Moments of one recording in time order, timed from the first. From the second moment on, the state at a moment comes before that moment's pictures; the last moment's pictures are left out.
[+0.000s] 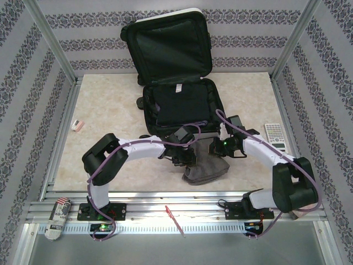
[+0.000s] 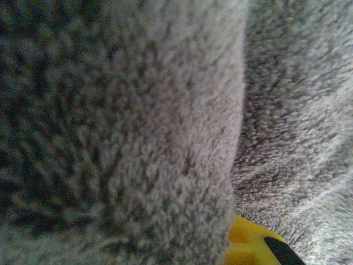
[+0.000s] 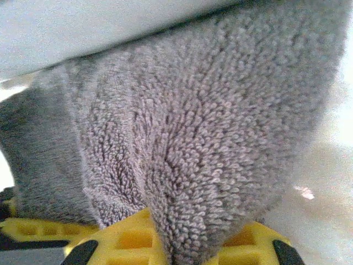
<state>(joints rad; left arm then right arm) -0.88 1.88 1.18 -0.38 0.37 -0.92 0.26 1.36 0.75 -0.61 -0.45 0.44</state>
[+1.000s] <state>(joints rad) -0.63 1.59 1.49 -0.68 0.28 -0.67 0.29 1.55 1.40 -0.55 -0.76 0.47</state>
